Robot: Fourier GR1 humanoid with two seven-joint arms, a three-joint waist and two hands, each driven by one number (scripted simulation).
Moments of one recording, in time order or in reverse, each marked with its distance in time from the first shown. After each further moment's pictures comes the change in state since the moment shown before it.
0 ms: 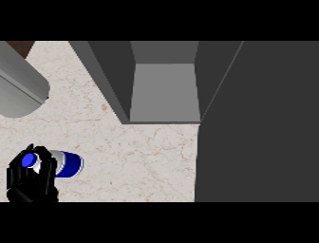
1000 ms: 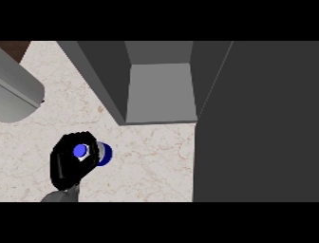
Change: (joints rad) left arm -0.207 0.166 -0.304 0.256 -0.084 -0.416 -0.011; right arm -0.032 -0.014 -0.014 0.006 -0.004 0.014 0.001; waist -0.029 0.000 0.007
